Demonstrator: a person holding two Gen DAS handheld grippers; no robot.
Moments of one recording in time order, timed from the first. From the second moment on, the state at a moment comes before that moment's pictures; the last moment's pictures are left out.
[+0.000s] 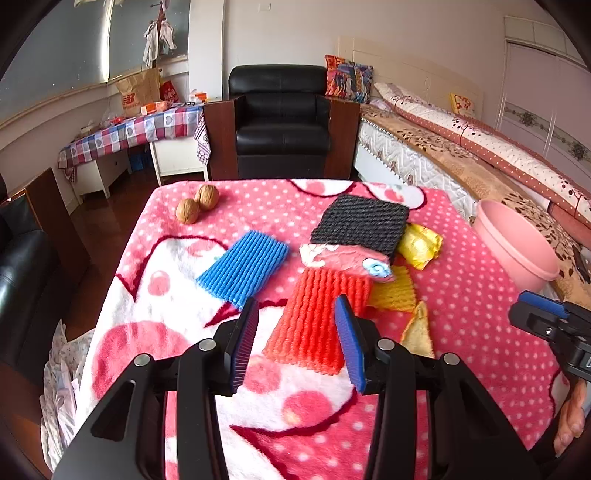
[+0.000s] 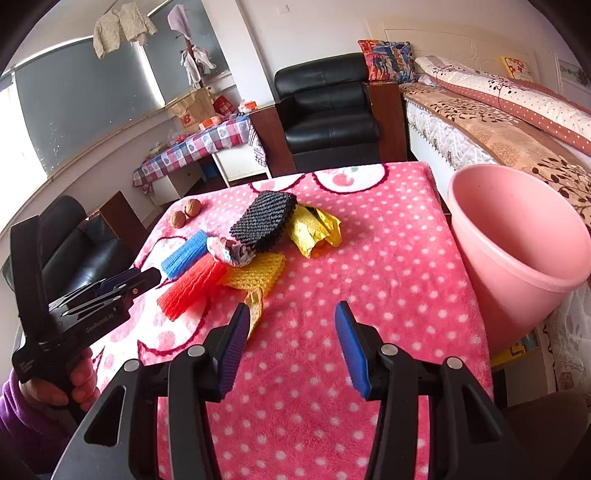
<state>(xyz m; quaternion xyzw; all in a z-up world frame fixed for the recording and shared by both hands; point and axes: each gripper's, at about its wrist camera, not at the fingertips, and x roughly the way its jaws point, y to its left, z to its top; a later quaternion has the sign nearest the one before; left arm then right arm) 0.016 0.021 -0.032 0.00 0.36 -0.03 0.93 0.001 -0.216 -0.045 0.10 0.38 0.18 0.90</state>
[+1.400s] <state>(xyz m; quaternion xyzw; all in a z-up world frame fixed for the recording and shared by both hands) 0.006 0.067 -0.037 -0.11 0.37 -0.02 0.92 0.105 -0.082 -0.069 -0.03 0.42 0.26 0.87</state>
